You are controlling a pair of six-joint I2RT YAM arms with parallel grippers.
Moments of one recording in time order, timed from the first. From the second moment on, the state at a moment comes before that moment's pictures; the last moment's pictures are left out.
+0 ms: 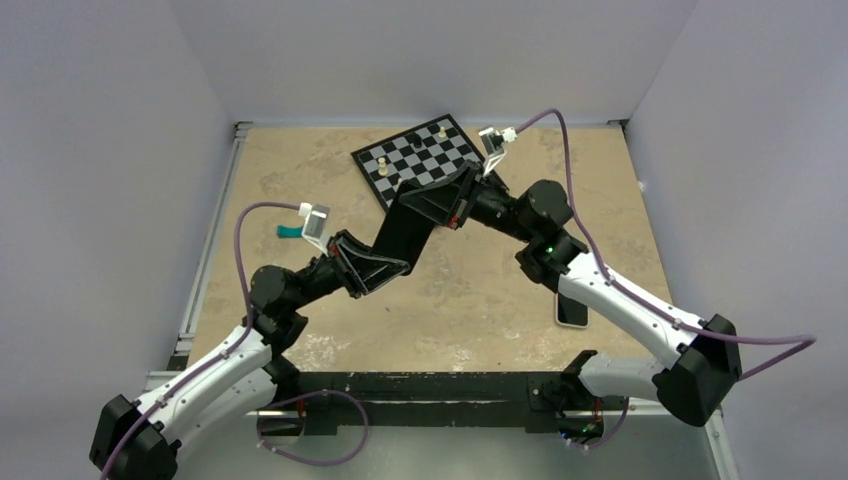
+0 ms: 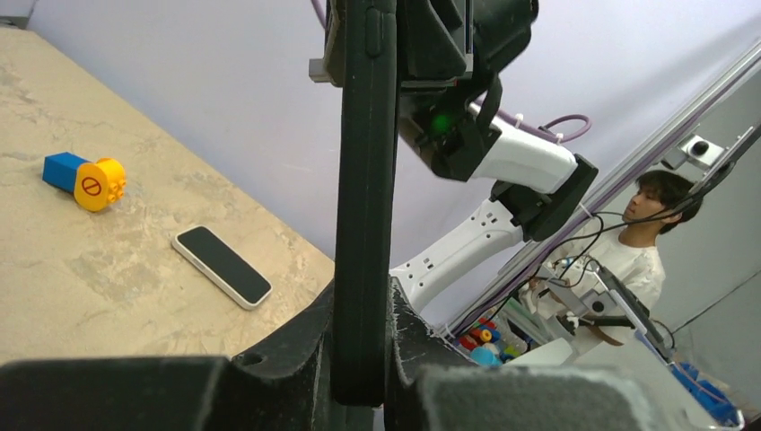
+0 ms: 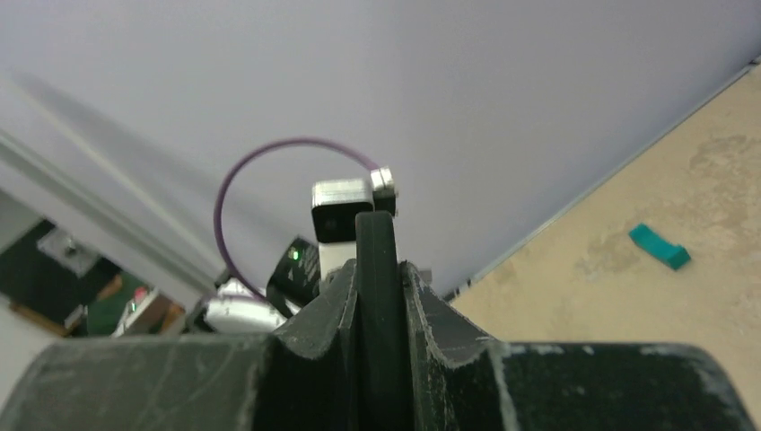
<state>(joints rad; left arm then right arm) -0.61 0.75 0.38 0.76 0.52 -0.96 0.73 1.21 0.95 0.61 -0.40 0.96</state>
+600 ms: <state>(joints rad) -0.55 0.76 0.41 0.59 0.72 -0.93 0.64 1.17 1.04 0.21 -0.75 0.72</state>
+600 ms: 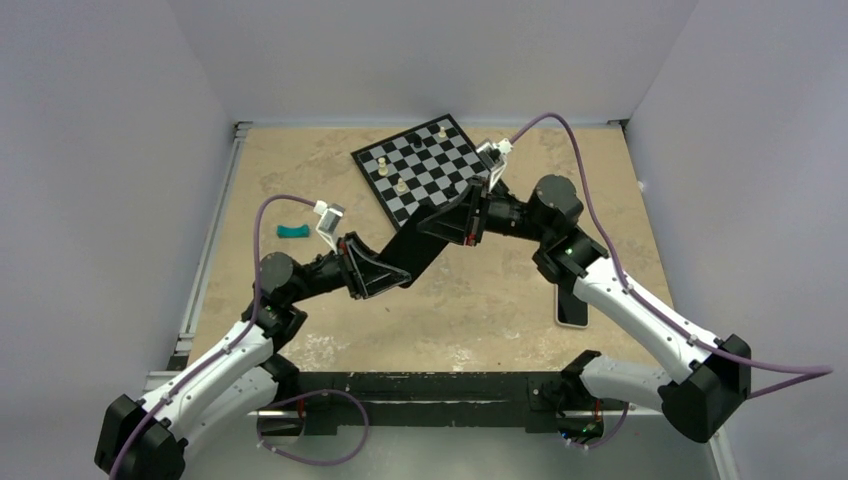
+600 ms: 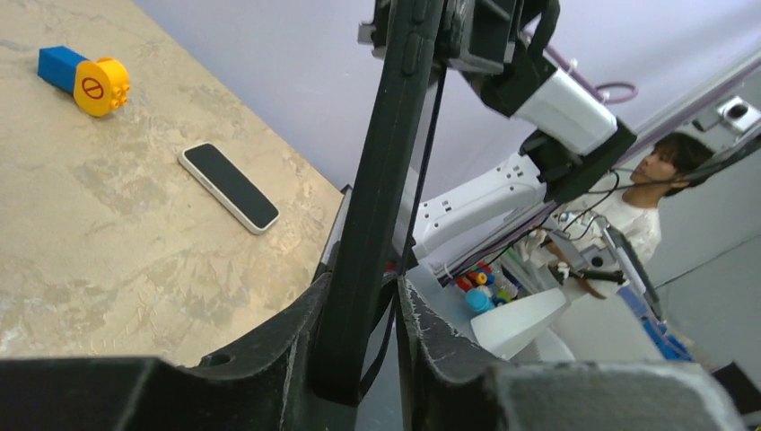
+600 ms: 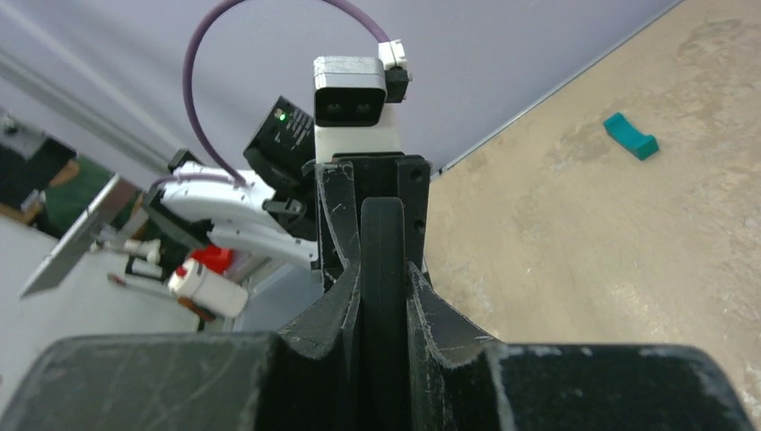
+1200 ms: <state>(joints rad) -0.53 0.82 0.35 0.78 0.63 -1.10 0.64 1.09 0.87 0.45 -0.45 0.97</state>
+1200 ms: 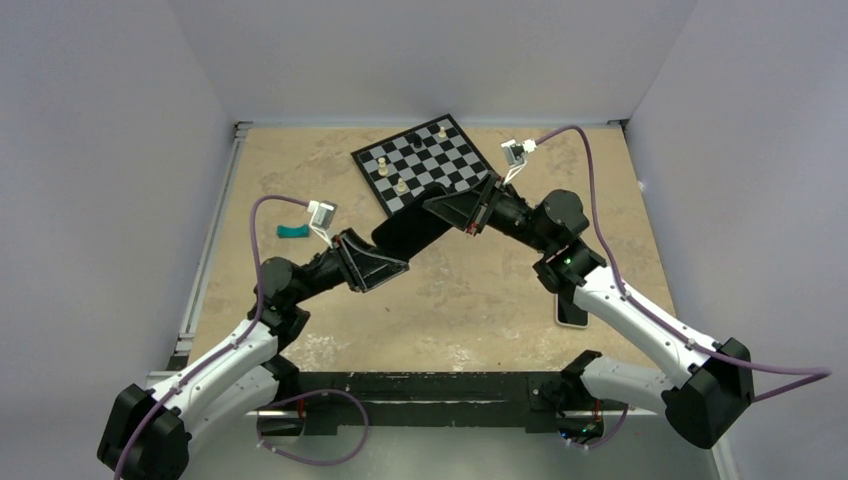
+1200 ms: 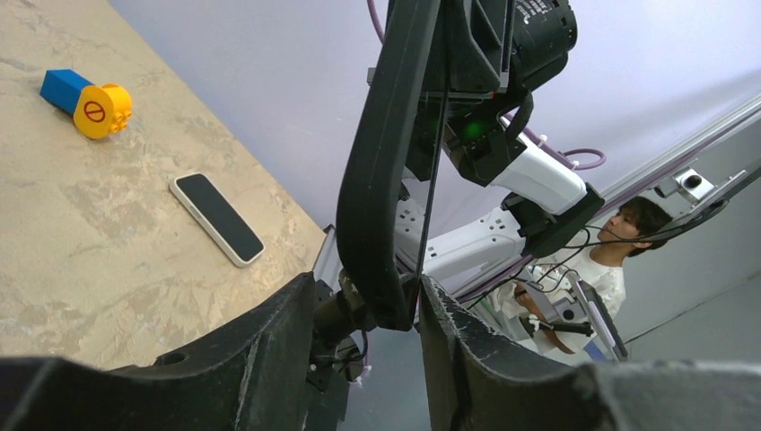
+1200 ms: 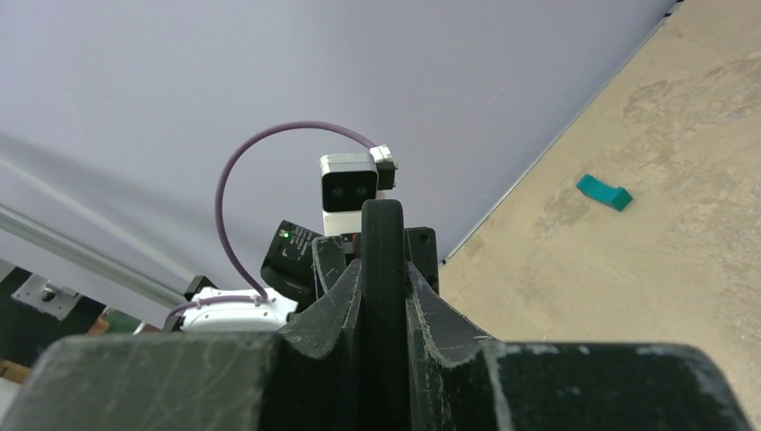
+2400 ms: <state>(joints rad) -0.53 0.80 0.50 0.64 0.85 -0.48 0.53 1.49 0.87 1.13 -0.82 1.67</state>
